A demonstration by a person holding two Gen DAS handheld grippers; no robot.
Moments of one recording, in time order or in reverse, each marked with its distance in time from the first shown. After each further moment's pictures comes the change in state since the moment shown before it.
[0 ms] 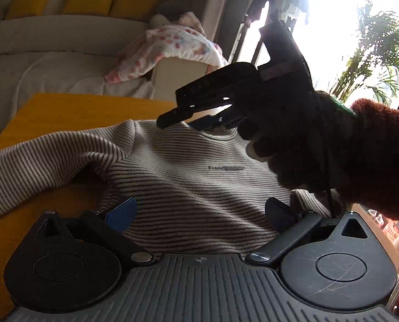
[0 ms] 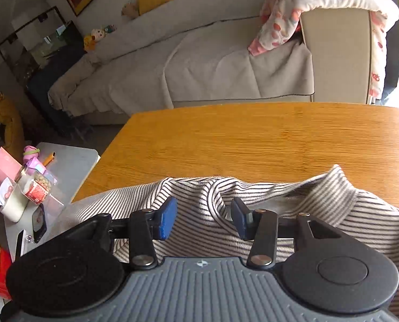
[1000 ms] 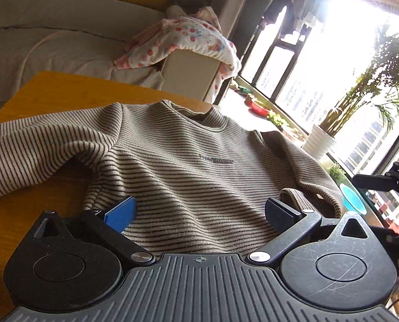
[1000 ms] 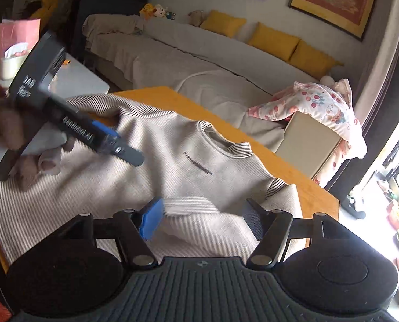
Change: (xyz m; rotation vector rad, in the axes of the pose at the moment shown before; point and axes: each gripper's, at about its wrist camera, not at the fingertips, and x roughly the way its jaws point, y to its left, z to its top) left arm 0.012 0.018 0.006 -0.096 0.017 -0.007; right arm -0.197 0.049 -0.176 -0.704 -0.174 -0.293
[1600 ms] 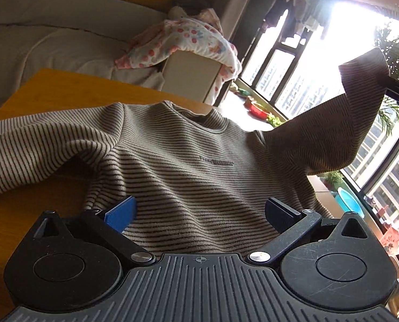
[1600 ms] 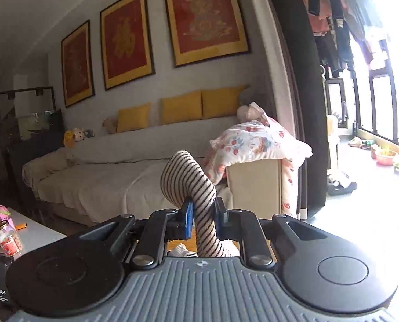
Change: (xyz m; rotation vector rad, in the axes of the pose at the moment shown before) left arm 0.001 0.004 0.001 -0.025 -0.010 -0.012; right arm -0.035 -0.154 0.040 0.615 -0.359 -0.100
